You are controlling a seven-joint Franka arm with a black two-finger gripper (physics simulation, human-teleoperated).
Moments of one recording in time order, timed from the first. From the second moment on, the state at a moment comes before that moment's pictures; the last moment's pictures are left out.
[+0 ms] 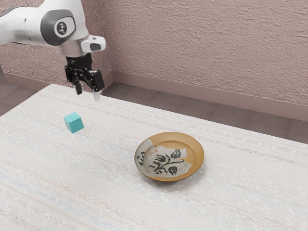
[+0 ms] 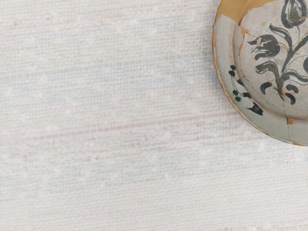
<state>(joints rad) 0.02 0.05 0.03 -1.68 -0.02 1.68 0.18</state>
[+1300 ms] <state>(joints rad) 0.63 0.78 -0.31 -1.27 0.26 2.07 0.63</state>
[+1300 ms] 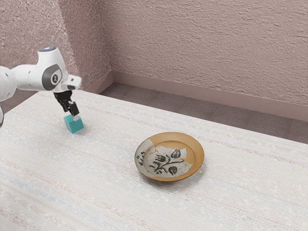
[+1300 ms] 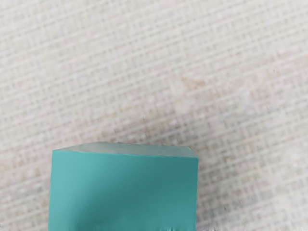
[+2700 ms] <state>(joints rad) 0.65 0.84 -0.30 -1.27 0.26 2.14 0.64</state>
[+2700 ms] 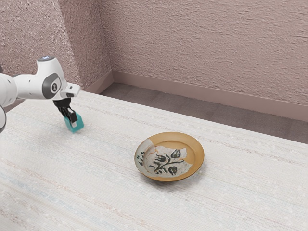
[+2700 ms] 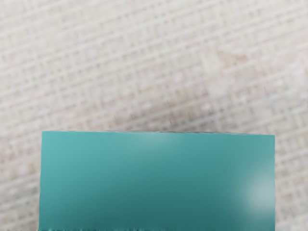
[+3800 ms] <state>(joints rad) -0.07 0.39 -0.20 -1.69 0.05 2.14 0.51</state>
